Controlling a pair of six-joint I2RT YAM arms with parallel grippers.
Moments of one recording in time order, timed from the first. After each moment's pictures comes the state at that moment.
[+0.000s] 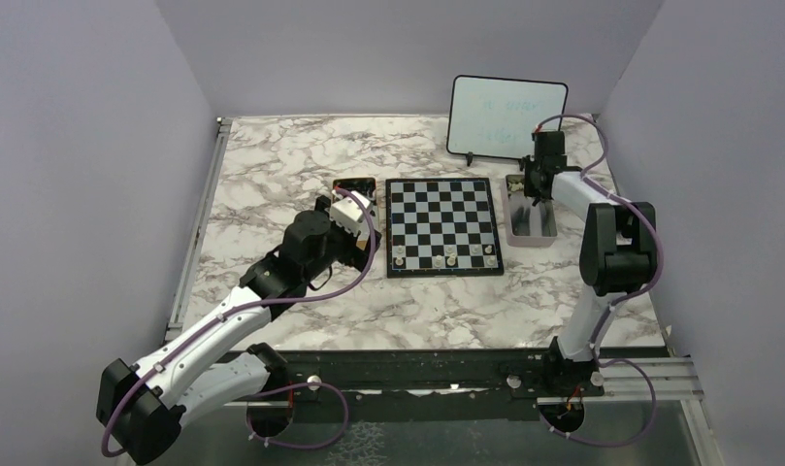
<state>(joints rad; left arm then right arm) -0.68 0.92 0.70 -0.15 -0.06 0.04 0.03 1.86 1.27 -0.23 0.22 0.00</state>
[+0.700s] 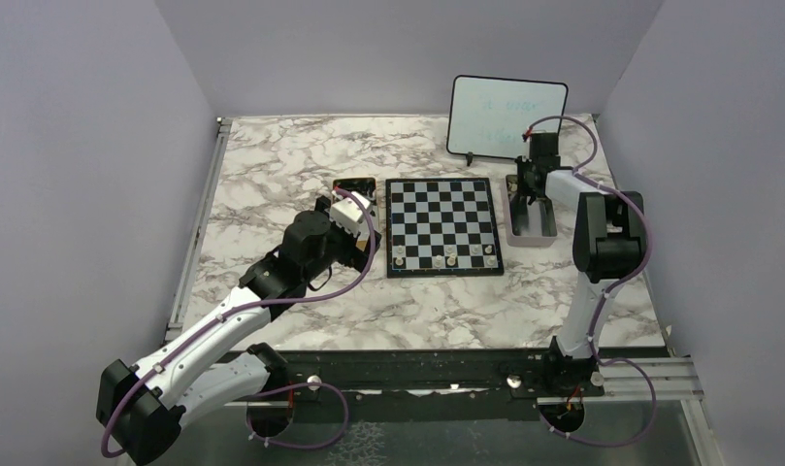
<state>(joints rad) -0.68 0.91 0.70 -0.16 -0.06 0.04 0.02 2.00 1.33 -0.15 0.12 -0.04</state>
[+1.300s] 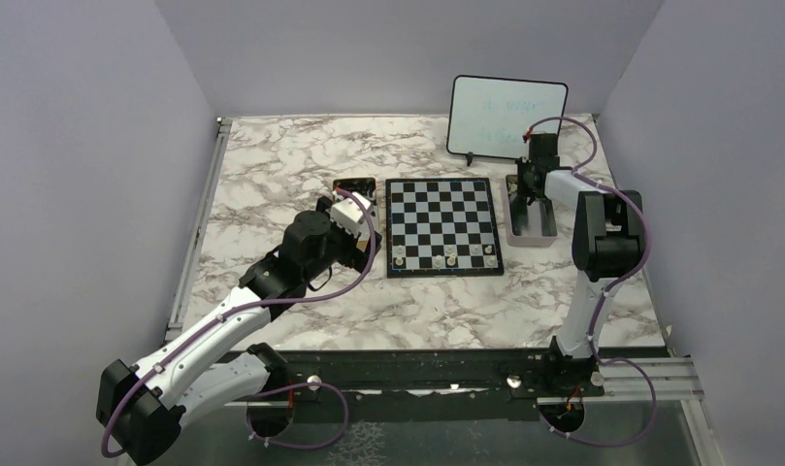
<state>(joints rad) -0.68 0.91 0.70 -0.16 -0.04 0.04 0.02 2.01 1.33 -0.16 0.14 -0.03</state>
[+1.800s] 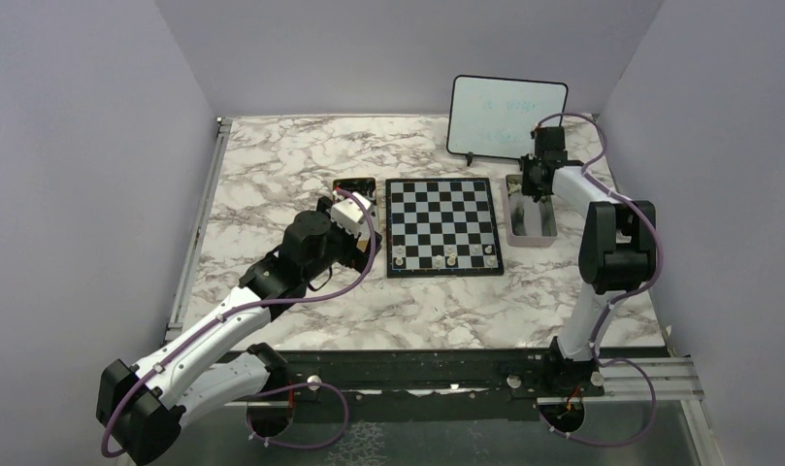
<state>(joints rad) -0.68 0.91 0.70 -0.16 -0.03 0.04 0.02 1.92 1.33 -0.31 0.14 0.03</state>
